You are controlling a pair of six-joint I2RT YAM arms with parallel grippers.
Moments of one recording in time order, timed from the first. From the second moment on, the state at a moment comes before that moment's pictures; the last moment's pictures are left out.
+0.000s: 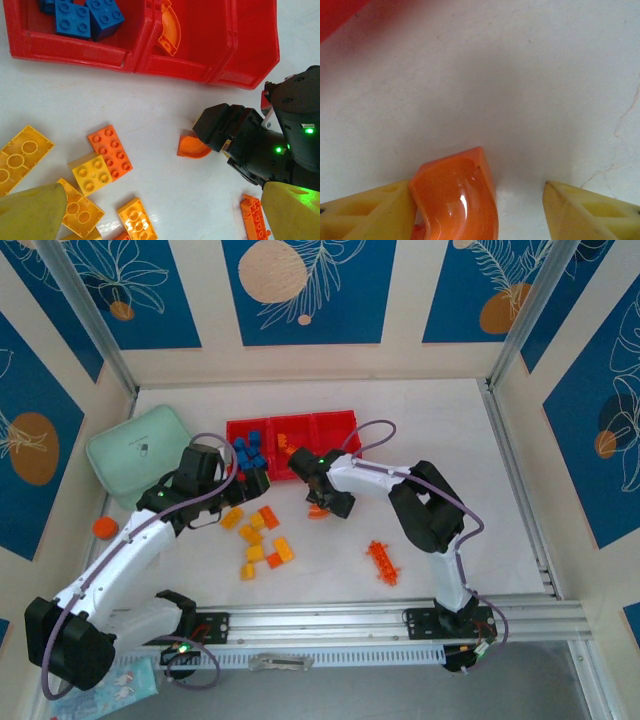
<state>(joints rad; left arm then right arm) -0.41 1.06 0.88 -0.64 0.19 -0.70 0.80 2.05 1.47 -0.89 0.24 1.28</state>
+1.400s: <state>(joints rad) -0.37 1.07 0.97 -0.69 0.19 -0.66 0.80 2.04 1.85 -0.95 0.34 1.00</state>
